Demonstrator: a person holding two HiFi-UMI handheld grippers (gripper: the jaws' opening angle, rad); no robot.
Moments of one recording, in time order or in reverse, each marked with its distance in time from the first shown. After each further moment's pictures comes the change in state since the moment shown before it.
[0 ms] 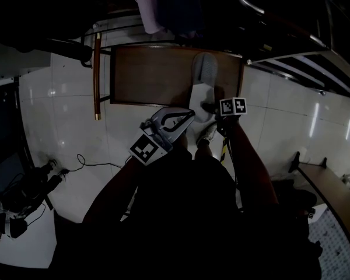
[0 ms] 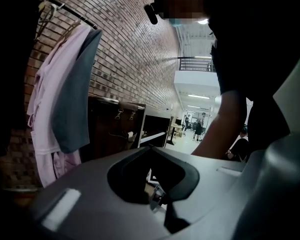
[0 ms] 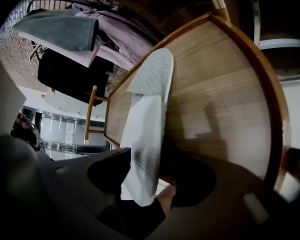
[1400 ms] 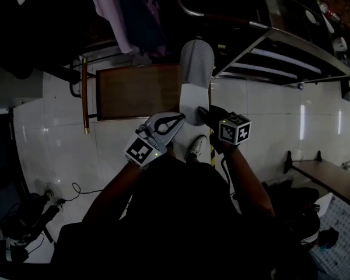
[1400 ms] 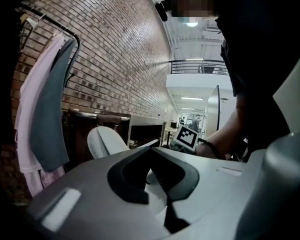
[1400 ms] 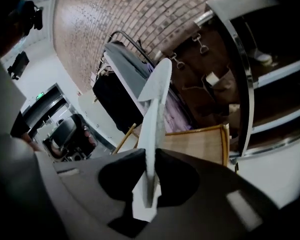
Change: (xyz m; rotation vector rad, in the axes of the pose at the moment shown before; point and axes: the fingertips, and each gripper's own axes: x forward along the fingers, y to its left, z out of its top) left arm 0.024 -0.076 0.049 0.069 -0.055 -0.050; right arm -0.213 0.136 0.010 -0.387 -0.543 0.049
